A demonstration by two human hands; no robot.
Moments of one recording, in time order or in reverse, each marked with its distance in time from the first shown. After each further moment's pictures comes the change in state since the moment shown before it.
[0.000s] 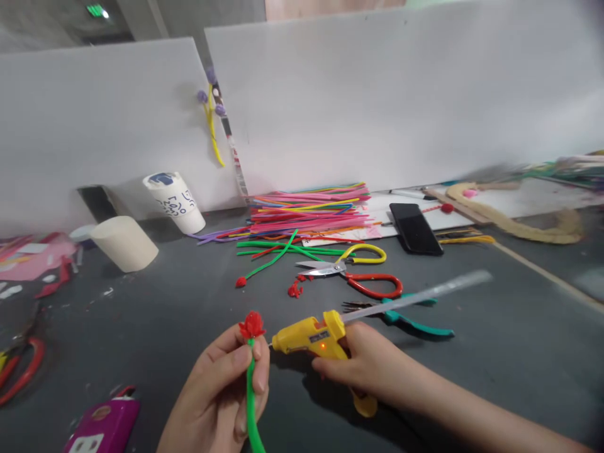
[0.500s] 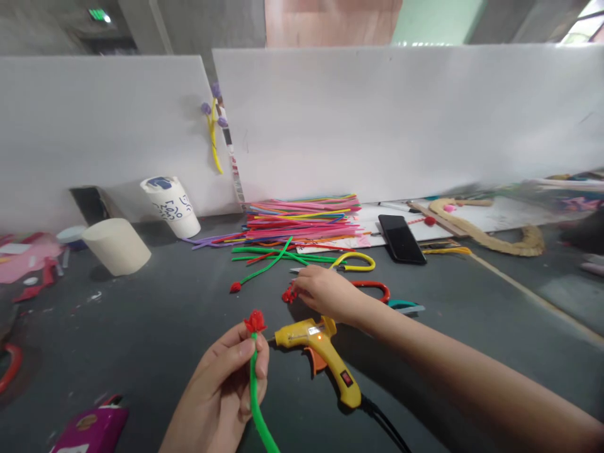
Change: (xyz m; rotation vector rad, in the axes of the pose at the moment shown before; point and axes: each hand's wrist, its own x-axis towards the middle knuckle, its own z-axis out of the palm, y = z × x) left_hand 0.008 -0.005 0.000 0.010 0.074 0.035; right_hand 0.070 -0.009 -0.045 -0.615 0.181 -0.386
